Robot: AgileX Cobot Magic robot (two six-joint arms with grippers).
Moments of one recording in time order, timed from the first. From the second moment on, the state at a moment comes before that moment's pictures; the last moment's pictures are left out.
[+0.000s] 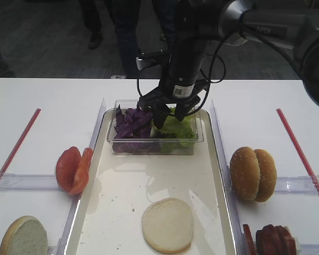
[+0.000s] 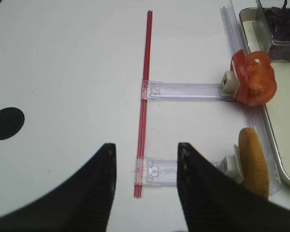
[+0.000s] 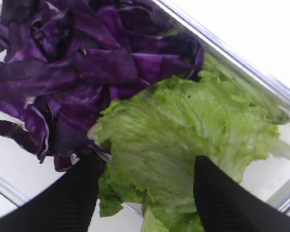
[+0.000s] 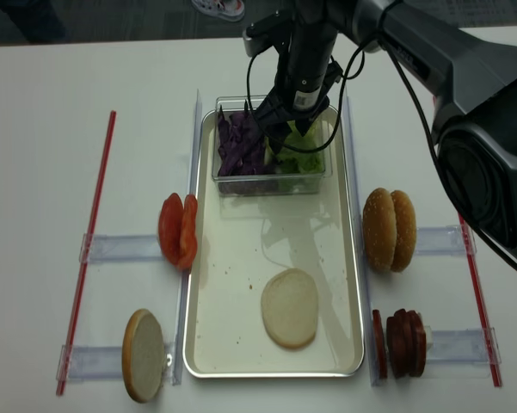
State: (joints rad) left arm -0.01 -0.02 -0.49 0.09 1.18 -0.10; right arm 0.44 2.32 -2.02 0.20 1.19 -0.21
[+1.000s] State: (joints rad) left arm -0.01 -0.02 -0.49 0.09 1.18 -0.10; right arm 0.47 2.34 -2.02 0.18 1.18 -0.25
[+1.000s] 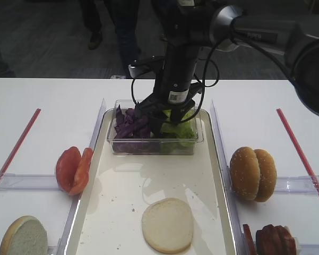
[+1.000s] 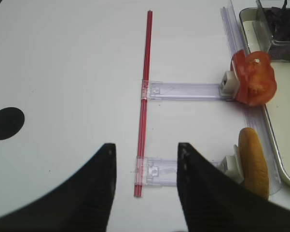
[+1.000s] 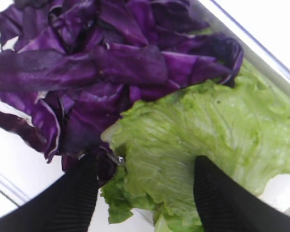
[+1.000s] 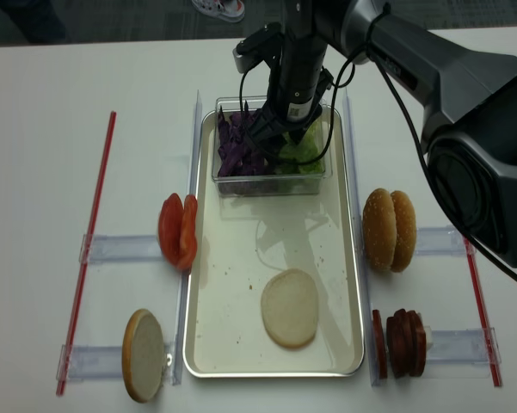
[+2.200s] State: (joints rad) left arm -0.01 -0.02 -0.49 0.09 1.18 -0.10; right arm 0.47 2.35 -2.02 0.13 1.18 -0.26
